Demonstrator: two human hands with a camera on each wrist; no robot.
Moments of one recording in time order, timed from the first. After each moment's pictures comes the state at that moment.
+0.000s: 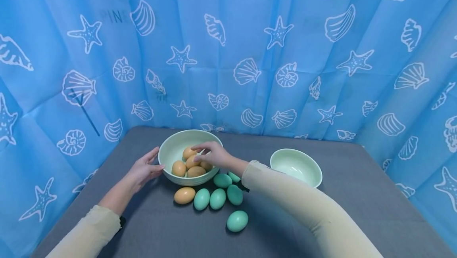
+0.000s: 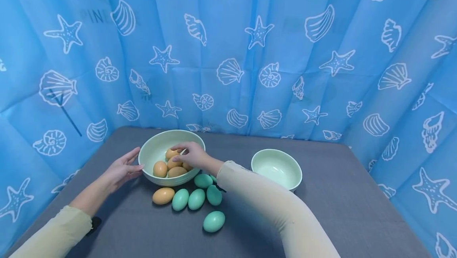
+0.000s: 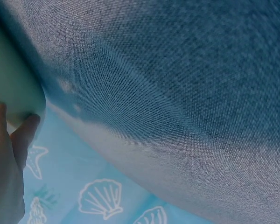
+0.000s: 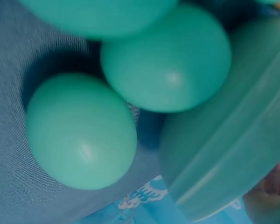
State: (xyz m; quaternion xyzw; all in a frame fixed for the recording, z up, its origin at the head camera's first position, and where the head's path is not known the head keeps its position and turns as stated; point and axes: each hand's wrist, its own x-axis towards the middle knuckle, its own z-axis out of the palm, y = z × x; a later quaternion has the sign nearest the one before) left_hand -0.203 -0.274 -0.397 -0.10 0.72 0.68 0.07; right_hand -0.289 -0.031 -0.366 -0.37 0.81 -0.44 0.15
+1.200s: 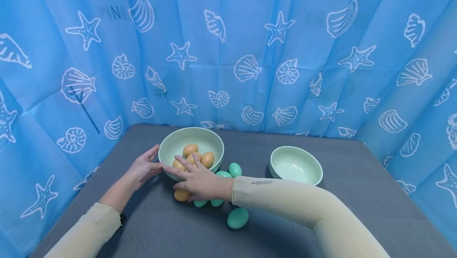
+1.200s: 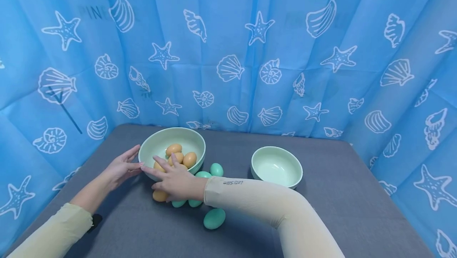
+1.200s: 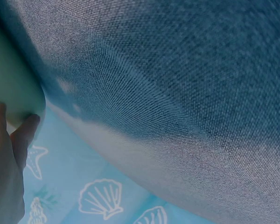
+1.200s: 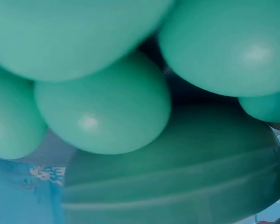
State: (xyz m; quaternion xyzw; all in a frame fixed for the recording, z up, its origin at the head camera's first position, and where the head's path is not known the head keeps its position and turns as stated) left_hand -0.204 -0.274 -0.397 -0.11 0.73 0.67 0.07; right_hand -0.225 -0.050 -0.384 -0.62 0.76 0.15 -0.10
